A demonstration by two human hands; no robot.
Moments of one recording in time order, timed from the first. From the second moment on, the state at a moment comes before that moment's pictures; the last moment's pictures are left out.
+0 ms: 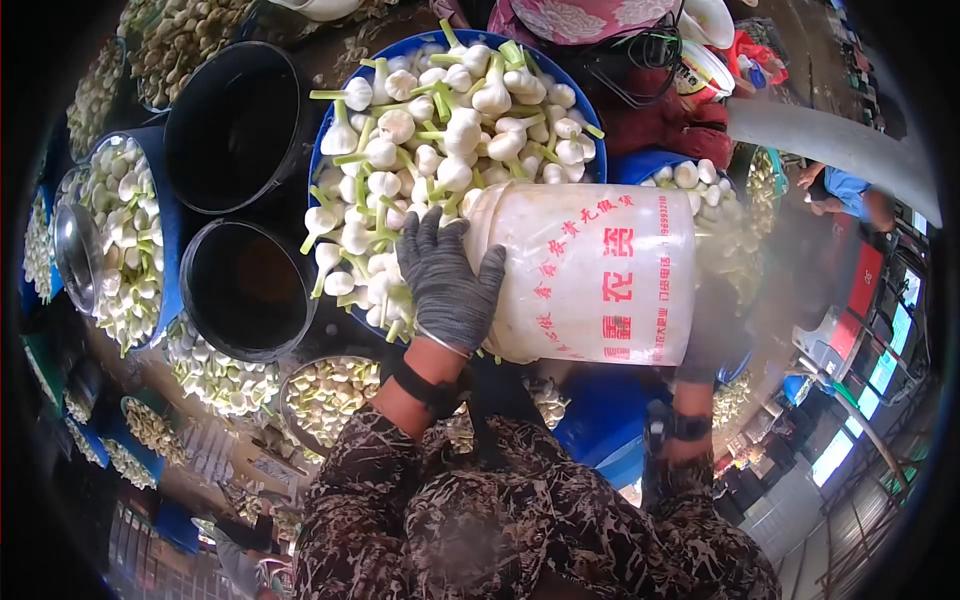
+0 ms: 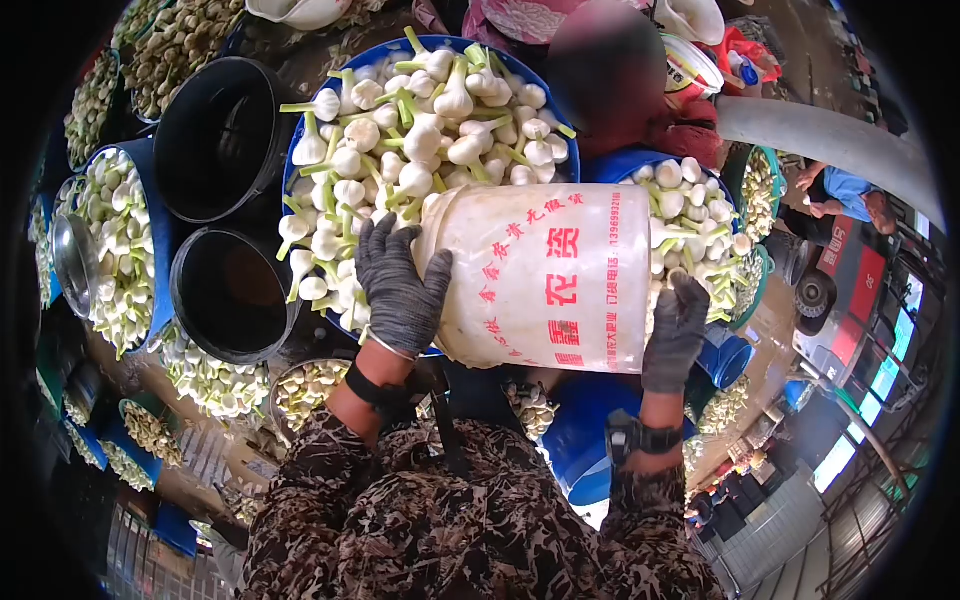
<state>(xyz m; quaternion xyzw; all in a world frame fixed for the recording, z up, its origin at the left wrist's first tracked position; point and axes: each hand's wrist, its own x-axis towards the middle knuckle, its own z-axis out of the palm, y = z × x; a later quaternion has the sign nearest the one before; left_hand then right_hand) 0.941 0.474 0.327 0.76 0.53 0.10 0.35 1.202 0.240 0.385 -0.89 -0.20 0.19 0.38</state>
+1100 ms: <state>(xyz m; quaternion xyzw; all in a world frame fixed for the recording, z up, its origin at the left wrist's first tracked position) 1.088 0.663 0.227 0.94 0.23 -0.01 0.24 1.273 0.238 0.334 -0.68 0.04 0.49 0.55</state>
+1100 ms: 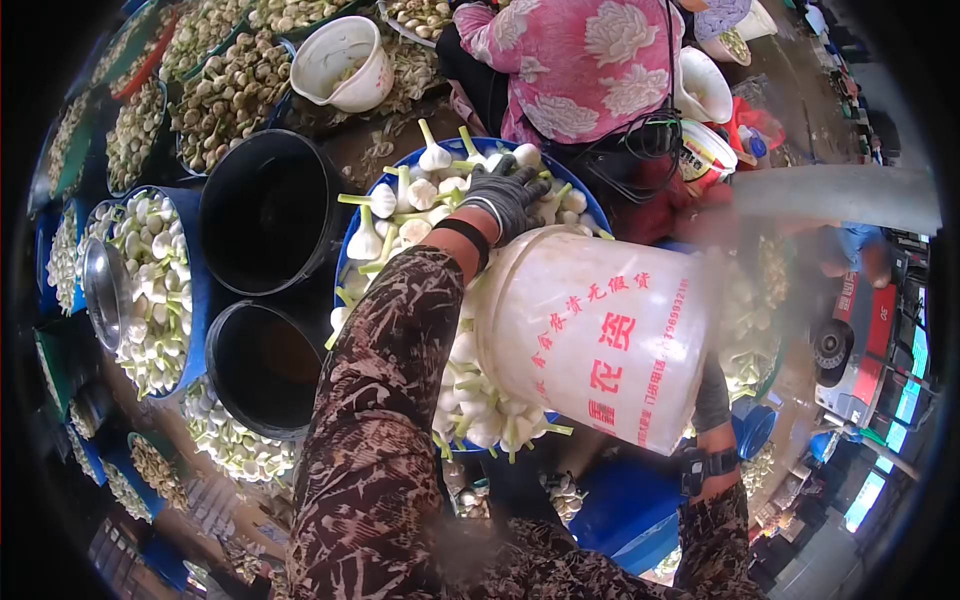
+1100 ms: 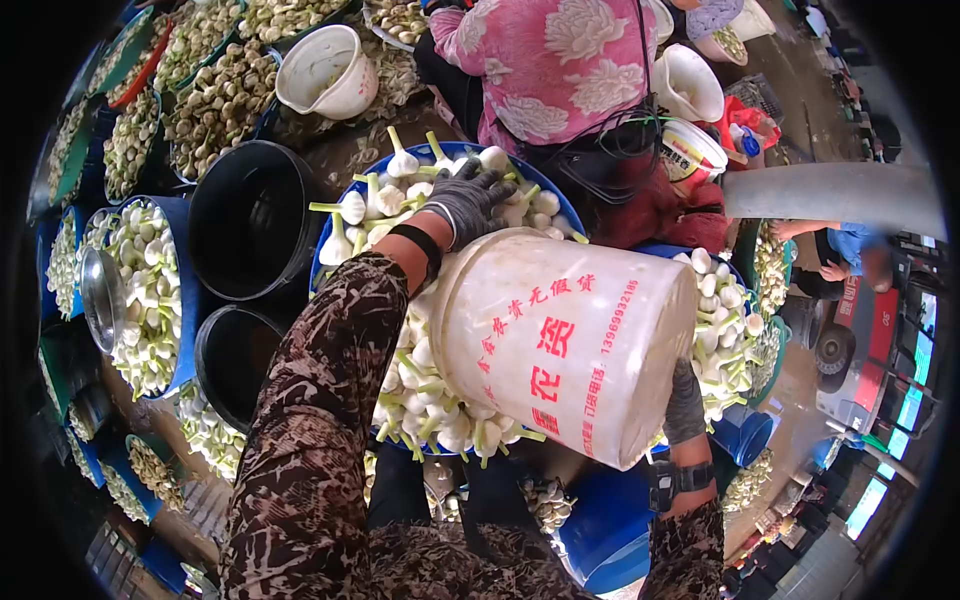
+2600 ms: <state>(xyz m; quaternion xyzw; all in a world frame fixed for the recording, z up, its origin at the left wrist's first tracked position) 0.911 0.506 0.305 0.39 0.41 0.26 0.78 1.188 0.298 0.437 -0.85 -0.20 0.30 0.39</state>
